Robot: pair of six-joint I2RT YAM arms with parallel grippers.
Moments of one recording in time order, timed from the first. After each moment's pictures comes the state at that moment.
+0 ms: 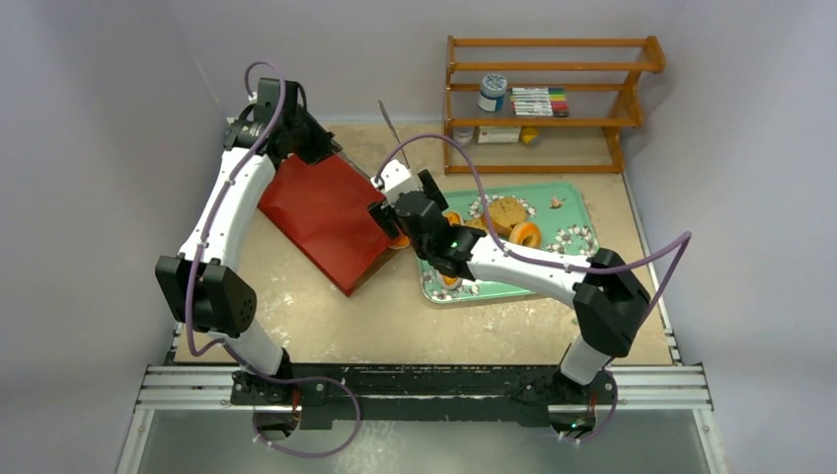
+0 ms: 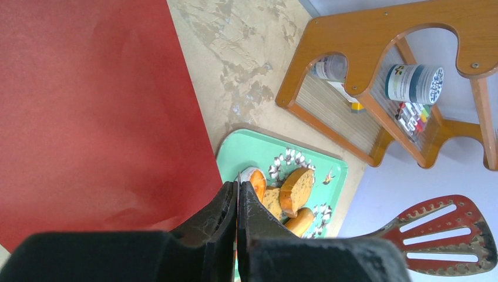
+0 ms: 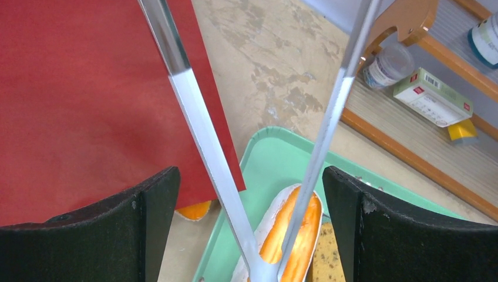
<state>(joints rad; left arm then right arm) -0.16 1.66 1.74 -0.81 0.10 -0.94 0.98 1.65 1.21 0.07 0.60 -0.11</state>
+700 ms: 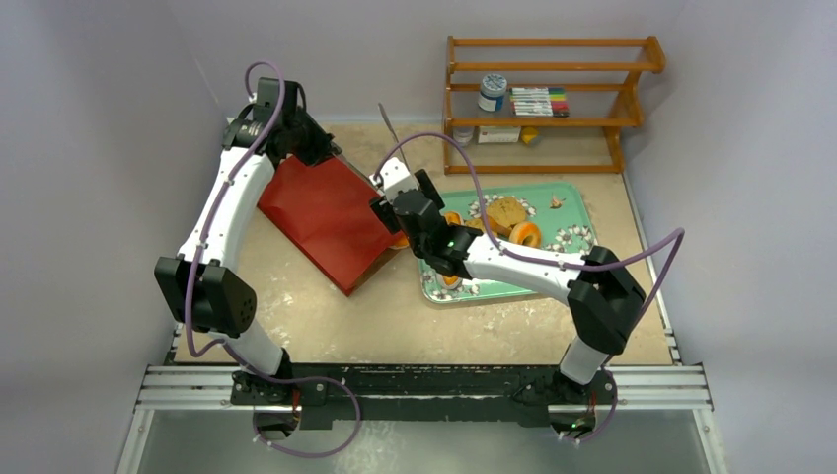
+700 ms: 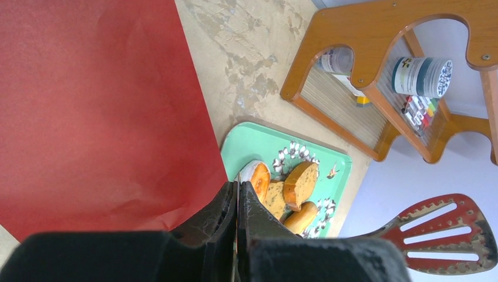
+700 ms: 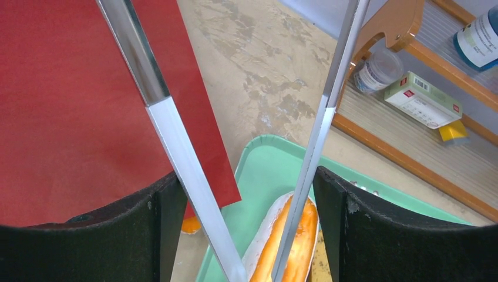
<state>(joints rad) -0.16 1.65 1.76 -0.85 0.11 -0.93 0.98 1.69 1.22 0.12 0.65 -0.12</state>
